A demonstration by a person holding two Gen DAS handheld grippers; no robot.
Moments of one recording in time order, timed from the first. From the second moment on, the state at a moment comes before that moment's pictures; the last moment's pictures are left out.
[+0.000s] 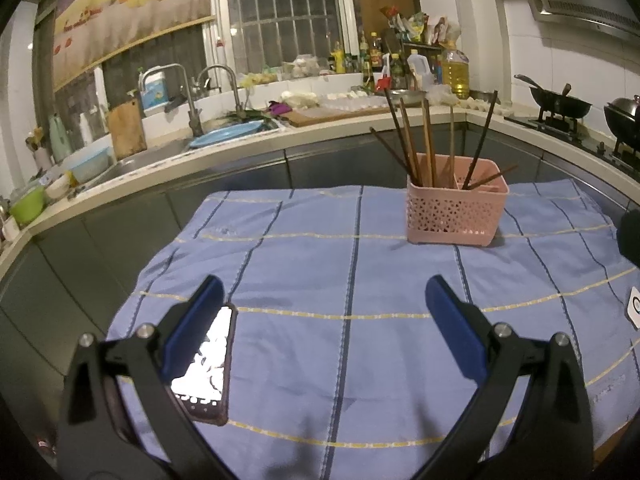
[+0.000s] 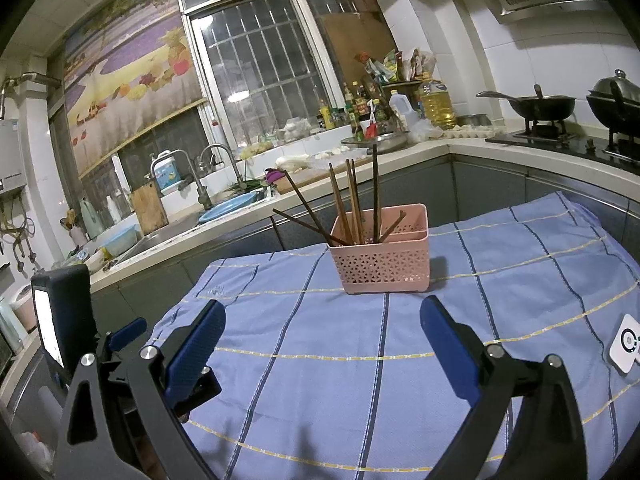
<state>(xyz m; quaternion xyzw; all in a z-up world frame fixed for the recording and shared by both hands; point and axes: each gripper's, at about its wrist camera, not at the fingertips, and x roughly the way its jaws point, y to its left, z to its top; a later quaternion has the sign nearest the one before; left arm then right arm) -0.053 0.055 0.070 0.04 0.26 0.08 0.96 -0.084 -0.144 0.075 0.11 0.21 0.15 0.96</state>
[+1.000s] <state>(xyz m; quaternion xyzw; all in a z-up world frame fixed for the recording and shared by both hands) -0.053 0.001 0.076 0.10 0.25 0.07 0.96 -0.093 -0.189 0.067 0.17 0.20 0.13 0.96</state>
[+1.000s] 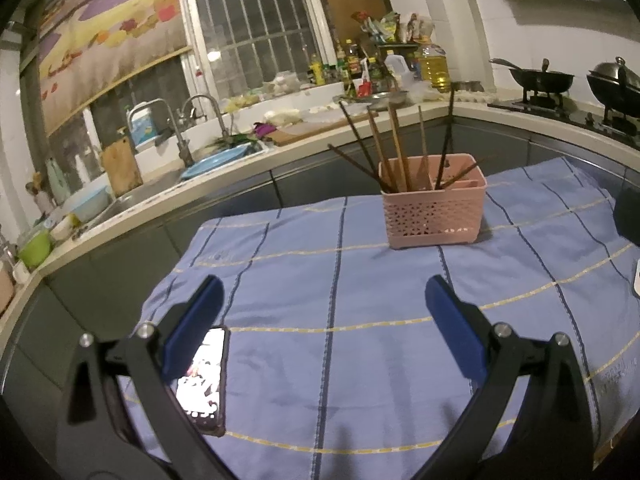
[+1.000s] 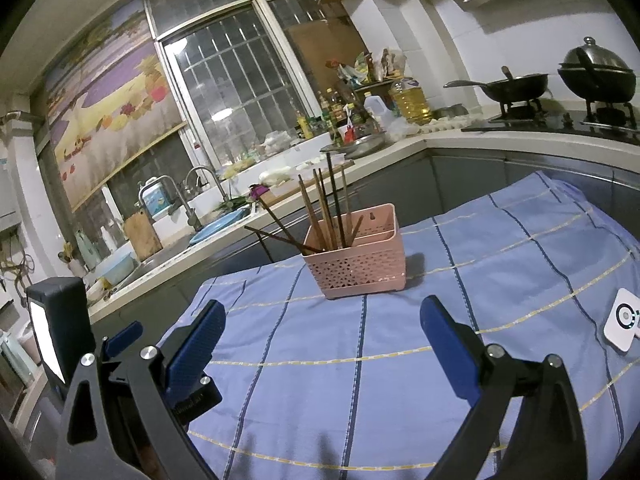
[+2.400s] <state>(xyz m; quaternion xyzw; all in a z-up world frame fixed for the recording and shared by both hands) -0.051 0.035 0.065 0.08 0.27 0.08 0.96 -0.088 -0.160 0.066 0.15 0.21 0.14 0.96</state>
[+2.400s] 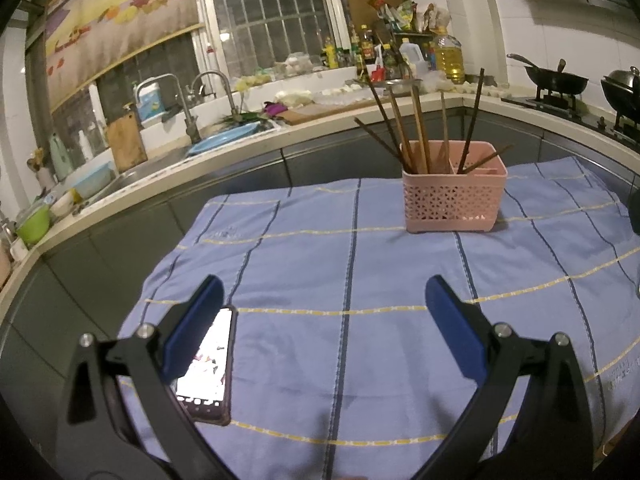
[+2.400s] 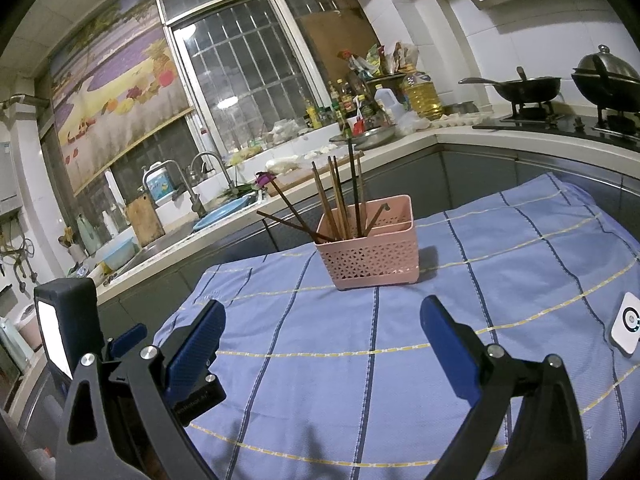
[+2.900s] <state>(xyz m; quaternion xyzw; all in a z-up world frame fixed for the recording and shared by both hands) -0.052 0.014 0.066 0.11 0.27 0.08 0.95 -0.092 -0.183 0.060 0.17 0.21 0.14 0.95</state>
